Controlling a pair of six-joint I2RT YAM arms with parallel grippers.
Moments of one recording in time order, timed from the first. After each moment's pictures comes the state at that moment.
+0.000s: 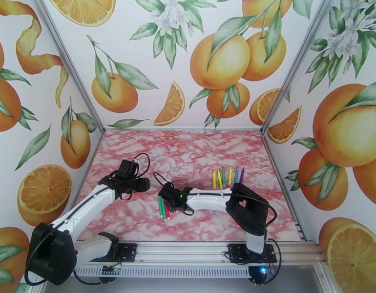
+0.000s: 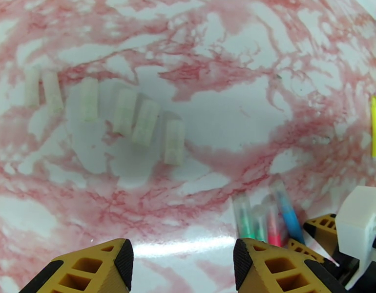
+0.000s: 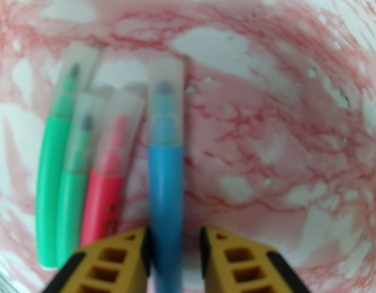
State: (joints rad) left arm -0.32 1.21 0.77 -0.61 0.04 -0.36; right arm 1.09 1.92 1.17 -0.44 0.22 0.54
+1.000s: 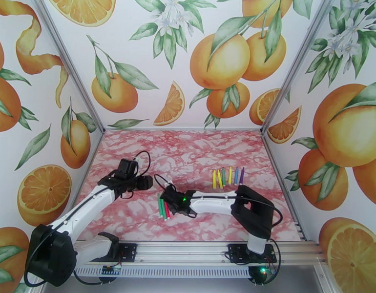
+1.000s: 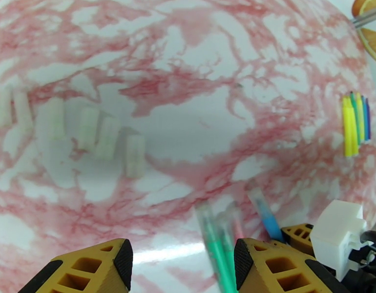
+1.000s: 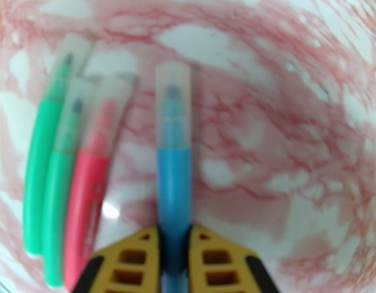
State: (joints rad) left arm -0.31 1.20 0.77 -0.51 0.17 -0.39; right arm 1.10 1.81 1.05 -0.38 0.27 0.51
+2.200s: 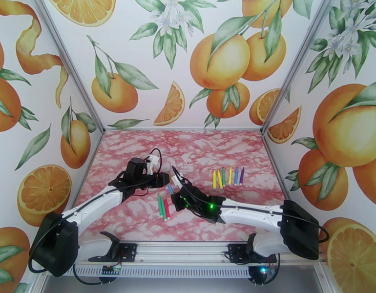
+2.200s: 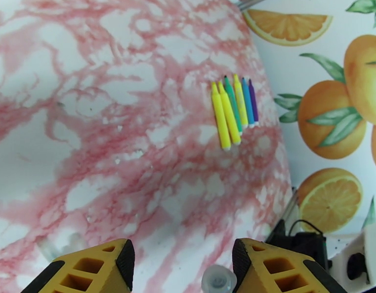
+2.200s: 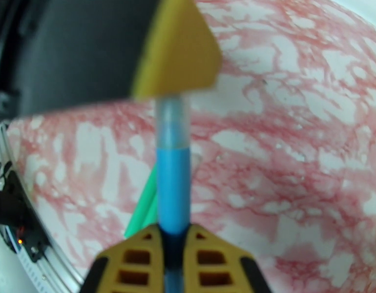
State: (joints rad) left arm -0.45 1.29 0.71 -0.10 0.53 -0.60; right arm 1.08 1.42 0.78 0.01 0.15 0.48
